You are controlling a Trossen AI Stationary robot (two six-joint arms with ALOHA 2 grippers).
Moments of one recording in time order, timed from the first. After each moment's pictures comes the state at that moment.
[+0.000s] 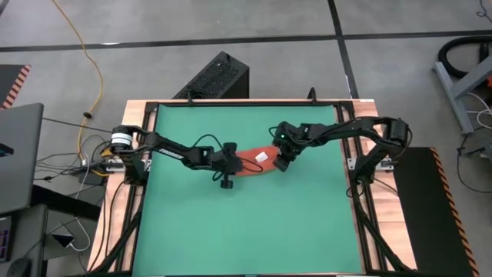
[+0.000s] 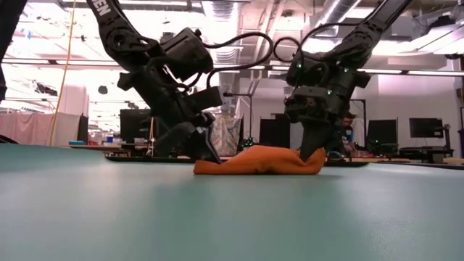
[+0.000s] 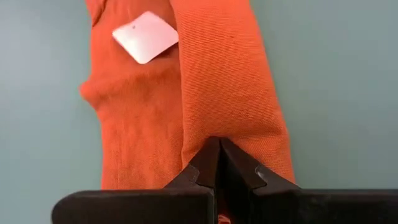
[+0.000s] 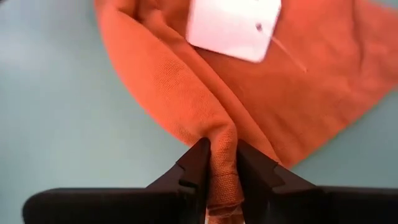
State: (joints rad) left arm 0.10 1.83 0.82 0.10 -0.11 0.28; right arm -0.35 1.59 0.80 -0.26 -0.38 0.38
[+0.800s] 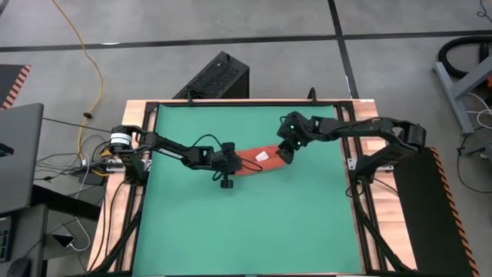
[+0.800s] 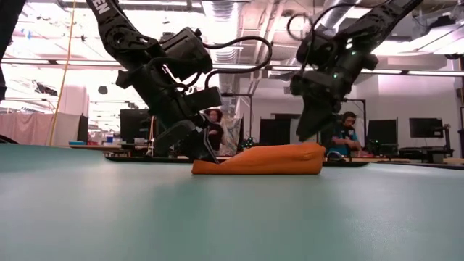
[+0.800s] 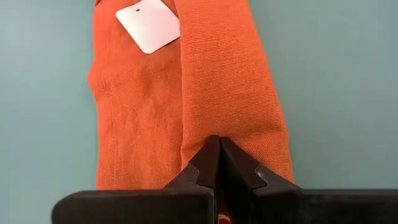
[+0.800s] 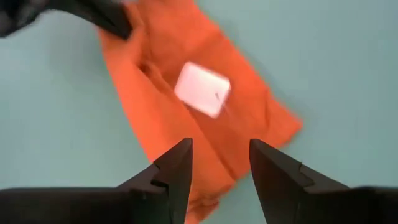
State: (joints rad) left arm 0.10 1.83 0.82 0.05 -0.12 0.20; right arm -0.39 1.41 0.79 -0.29 -0.25 0.17
